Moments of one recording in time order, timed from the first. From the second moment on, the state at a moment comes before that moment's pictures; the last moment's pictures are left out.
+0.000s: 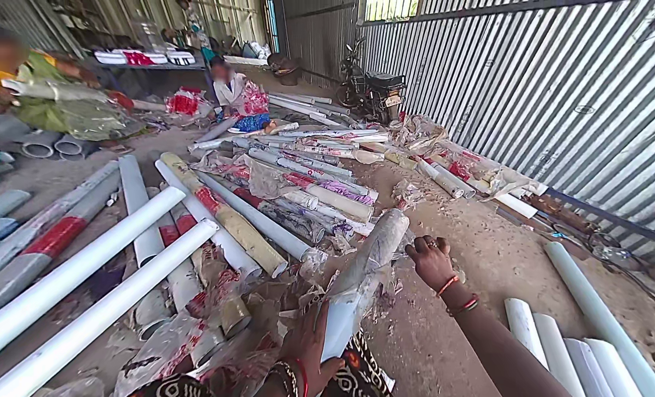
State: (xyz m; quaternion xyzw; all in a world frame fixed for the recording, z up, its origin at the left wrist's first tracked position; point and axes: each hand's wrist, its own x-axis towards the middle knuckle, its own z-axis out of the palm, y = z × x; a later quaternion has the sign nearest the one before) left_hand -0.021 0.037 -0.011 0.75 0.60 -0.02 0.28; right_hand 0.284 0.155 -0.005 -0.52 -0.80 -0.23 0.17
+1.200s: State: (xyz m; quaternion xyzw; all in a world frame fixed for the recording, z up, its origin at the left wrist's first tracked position) left_hand -0.017 0.032 -0.004 0.75 0.60 -0.05 0.27; right_hand 0.287 0.174 0.007 -0.55 -0.81 -0.17 0.08
